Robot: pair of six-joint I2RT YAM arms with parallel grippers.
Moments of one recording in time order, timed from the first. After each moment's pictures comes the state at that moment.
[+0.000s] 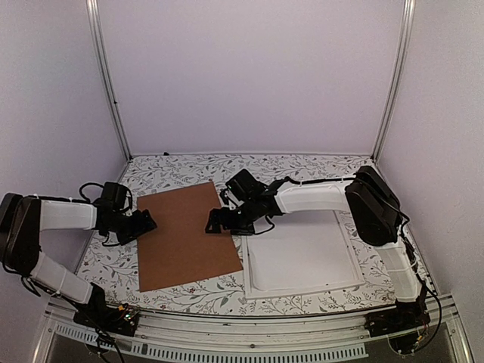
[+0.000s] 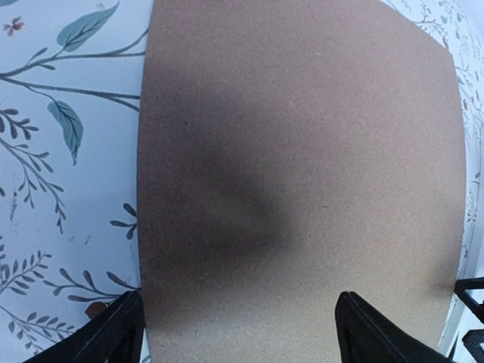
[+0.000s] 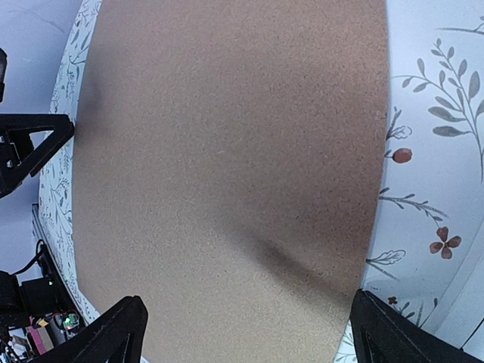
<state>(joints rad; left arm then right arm) -0.13 1.40 0.56 -0.17 0.11 -0.58 0.94 2.31 1.75 -0.34 -0.28 0.70</state>
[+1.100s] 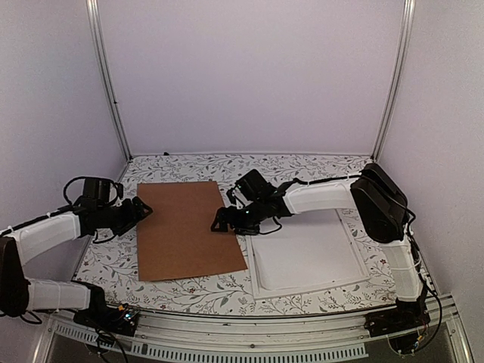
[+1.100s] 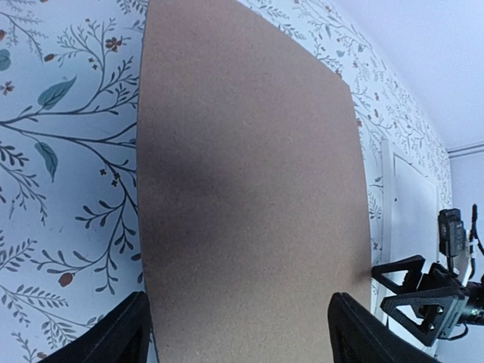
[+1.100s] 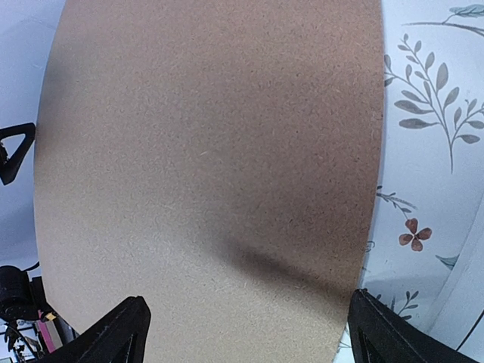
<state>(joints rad) -0.10 1.12 0.53 -0.21 0.25 -0.62 0.92 2.26 1.63 -0.23 -0.33 0.71</state>
